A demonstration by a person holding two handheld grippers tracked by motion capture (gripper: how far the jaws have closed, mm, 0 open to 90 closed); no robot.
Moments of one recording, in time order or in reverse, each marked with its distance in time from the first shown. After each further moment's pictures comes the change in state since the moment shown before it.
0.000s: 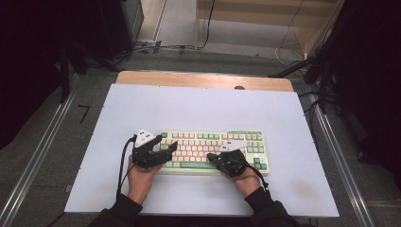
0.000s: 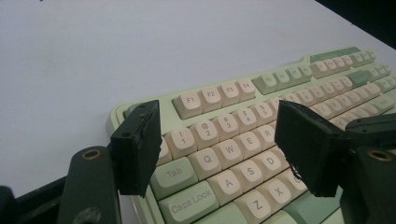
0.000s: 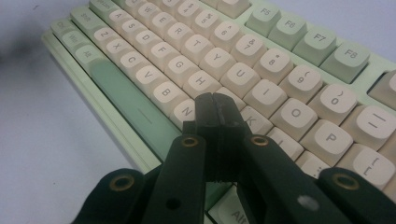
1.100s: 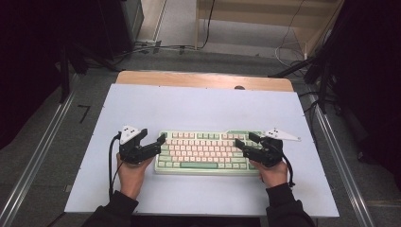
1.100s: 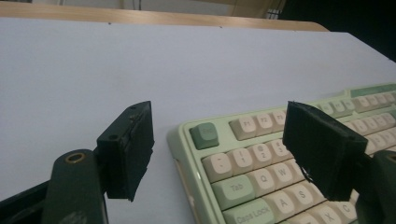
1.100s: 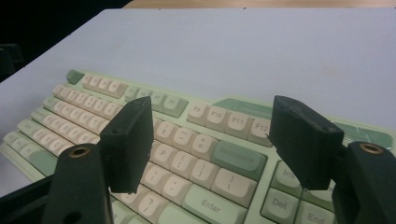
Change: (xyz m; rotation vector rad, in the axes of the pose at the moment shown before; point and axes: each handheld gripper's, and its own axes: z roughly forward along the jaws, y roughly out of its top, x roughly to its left) left arm 0.027 0.006 -0.016 -0.085 0.111 -0.067; right arm -0.070 -0.015 -0.067 -0.254 -0.134 0.305
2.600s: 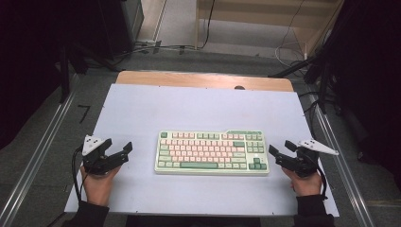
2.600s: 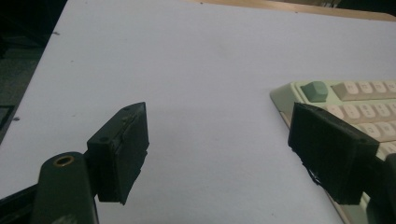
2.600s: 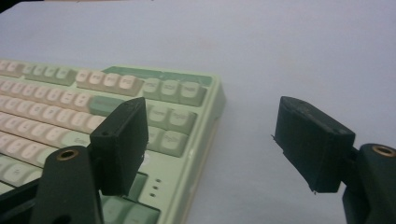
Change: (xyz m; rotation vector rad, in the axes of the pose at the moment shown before) left arm 0.068 -0.024 -0.053 0.031 0.159 -0.058; right arm -0.065 -0.027 -0.063 -0.008 -0.210 0.031
